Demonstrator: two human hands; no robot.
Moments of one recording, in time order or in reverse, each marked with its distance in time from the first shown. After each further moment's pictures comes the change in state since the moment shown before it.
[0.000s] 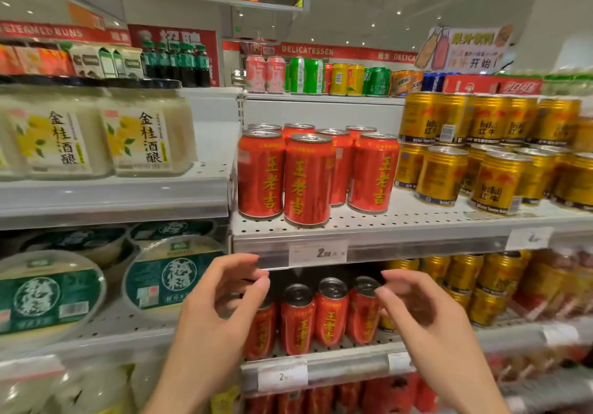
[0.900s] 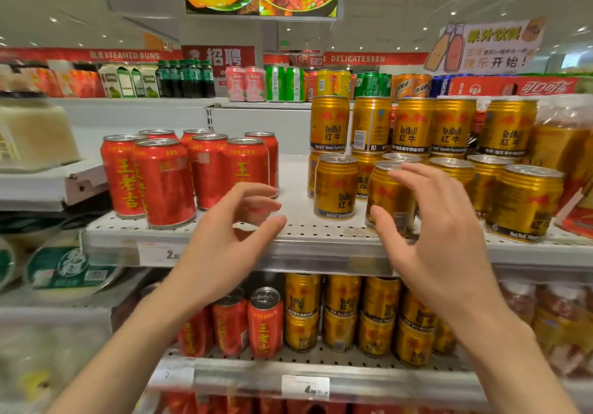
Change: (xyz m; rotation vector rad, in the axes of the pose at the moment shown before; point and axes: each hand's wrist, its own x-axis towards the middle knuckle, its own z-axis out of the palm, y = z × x) left_hand 0.057 0.093 0.212 0.311 0.014 0.221; right_hand 0.151 0.016 -0.195 -0.517 0.126 -0.680
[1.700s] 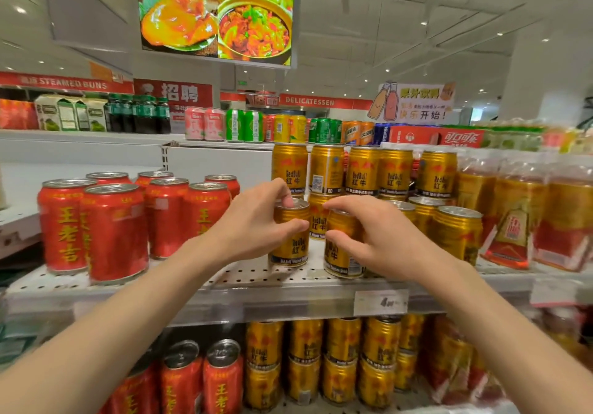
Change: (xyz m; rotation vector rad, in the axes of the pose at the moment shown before) left_hand 0.108 0.014 0.042 0.302 -0.216 0.265; right_hand 0.070 0.023 -0.007 -0.110 -0.415 -0.123
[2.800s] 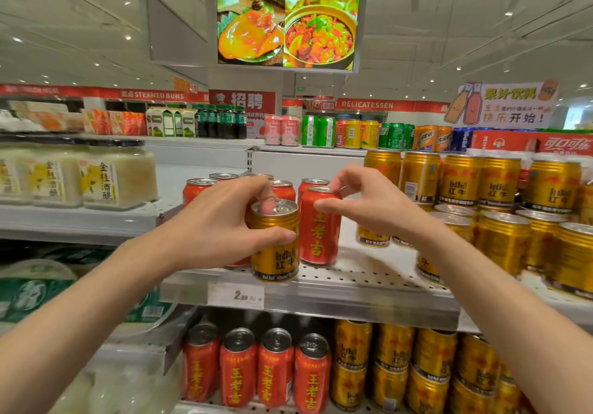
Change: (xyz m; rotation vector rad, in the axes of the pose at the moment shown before) left_hand -0.101 -0.031 -0.146 0.070 -0.025 -0.117; right_hand 0.101 -0.106 0.032 0.482 -0.056 0.111
